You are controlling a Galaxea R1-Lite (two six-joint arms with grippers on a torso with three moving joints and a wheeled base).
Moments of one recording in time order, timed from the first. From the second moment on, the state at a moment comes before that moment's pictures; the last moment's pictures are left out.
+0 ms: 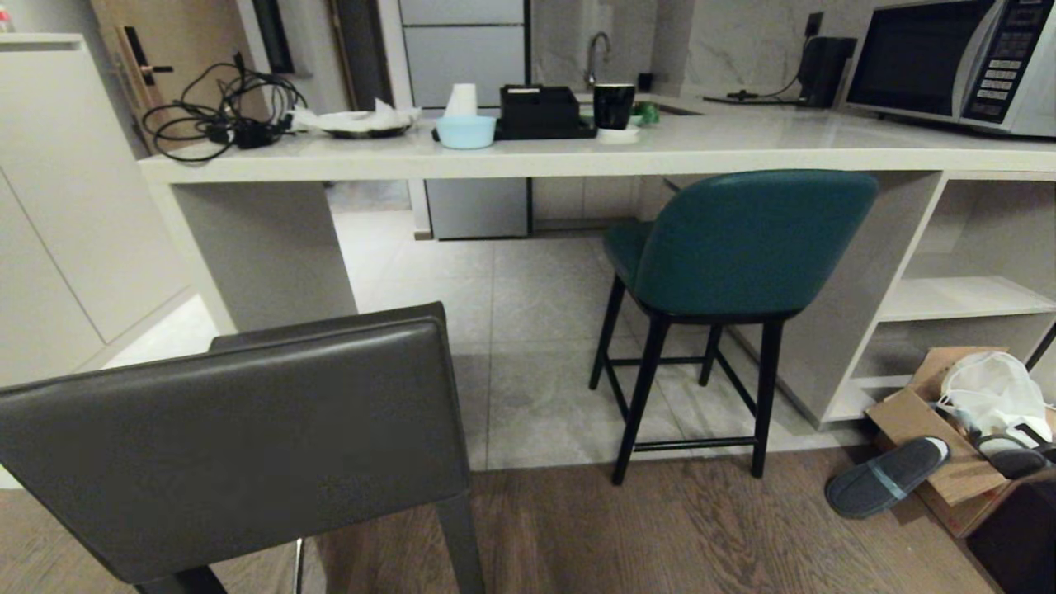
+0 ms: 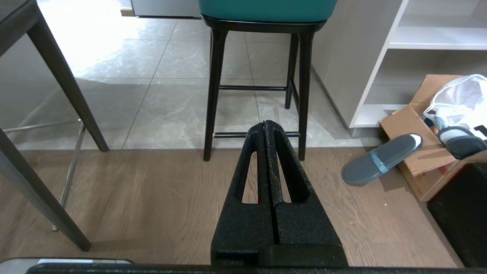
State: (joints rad) left arm 0.00 0.00 0.00 -0.03 -0.01 0.05; right arm 0.00 0.00 0.00 0.00 0.02 -0.05
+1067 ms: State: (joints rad) left arm 0.00 0.00 0.00 -0.04 -0.01 0.05; right arm 0.00 0.00 0.00 0.00 0.02 -0.05
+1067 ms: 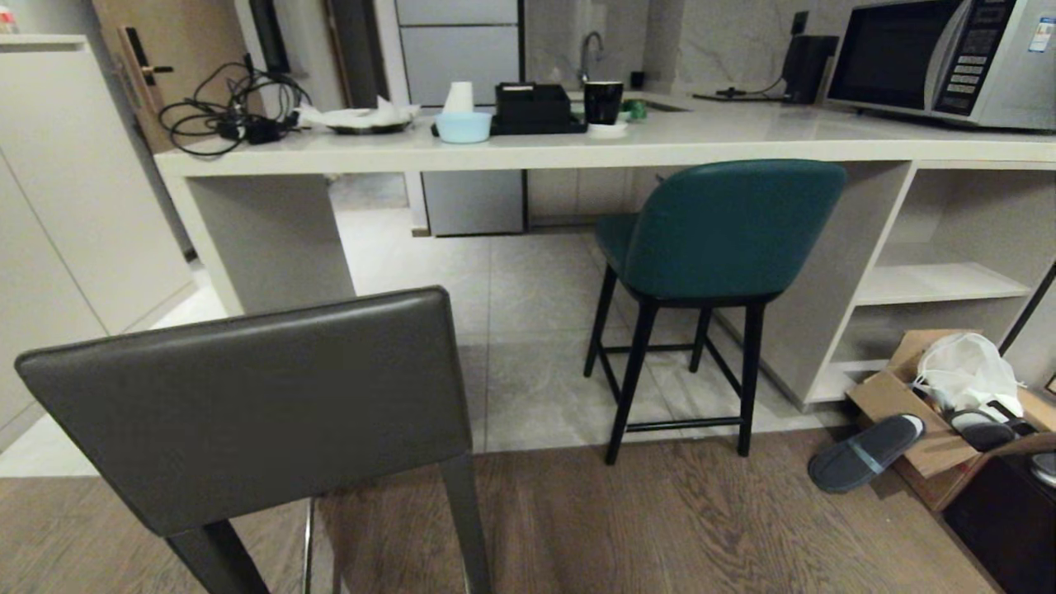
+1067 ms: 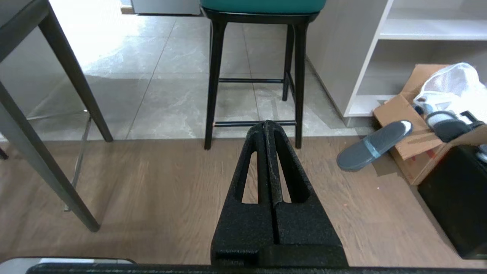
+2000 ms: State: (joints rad) left arm 0.00 0.00 0.00 -0.03 -0.01 0.05; right arm 0.00 0.00 0.00 0.00 0.02 -0.05
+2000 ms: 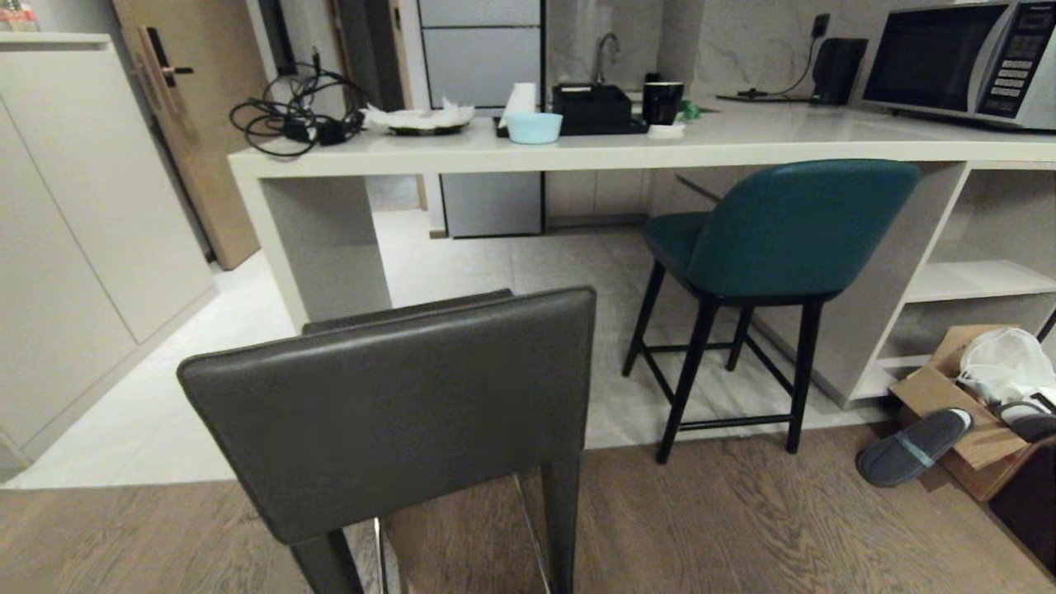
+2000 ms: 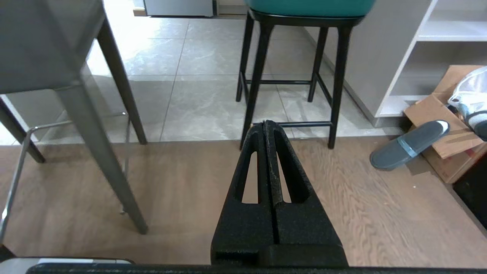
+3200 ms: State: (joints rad) left arm 0.00 0.25 -0.15 -0.14 -0.01 0.00; right arm -0.01 0.41 -0.21 -0.15 0.10 -0.05
